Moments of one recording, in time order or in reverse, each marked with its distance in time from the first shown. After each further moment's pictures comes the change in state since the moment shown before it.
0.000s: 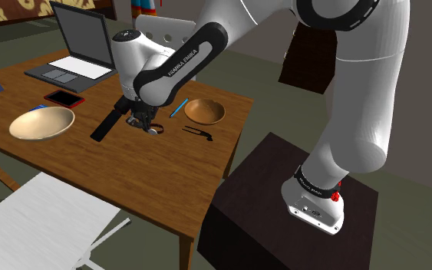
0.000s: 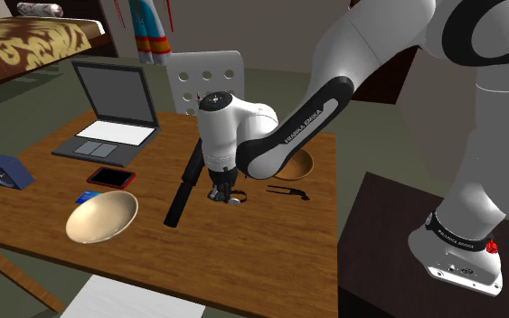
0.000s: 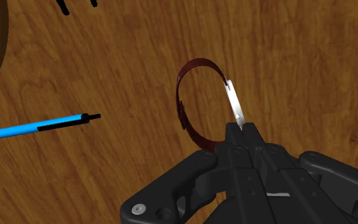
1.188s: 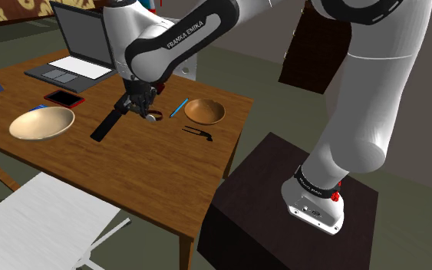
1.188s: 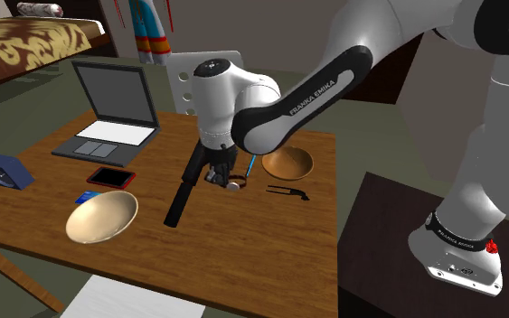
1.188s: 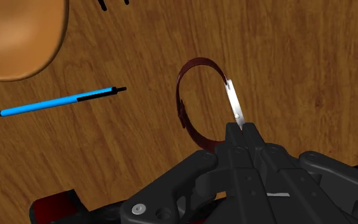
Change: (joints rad) arm -0.016 -0.107 0.027 0.032 0.056 -0.132 -0.047
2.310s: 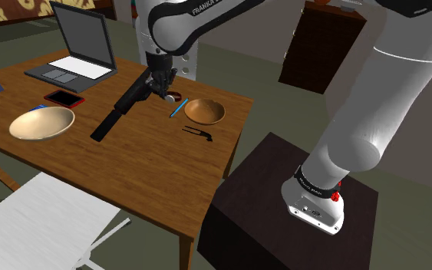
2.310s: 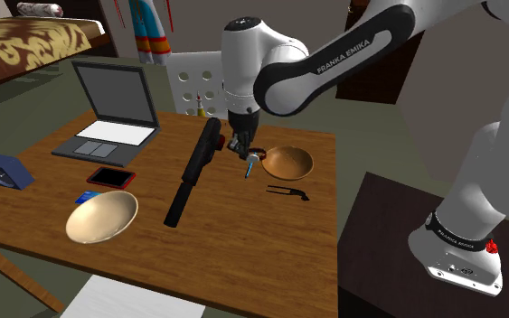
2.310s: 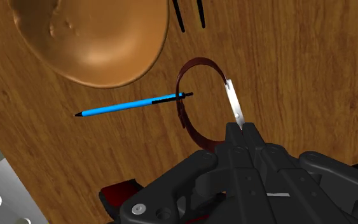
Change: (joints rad) arm -0.091 -0.216 -0.020 -0.126 0.089 -0.063 -0.163
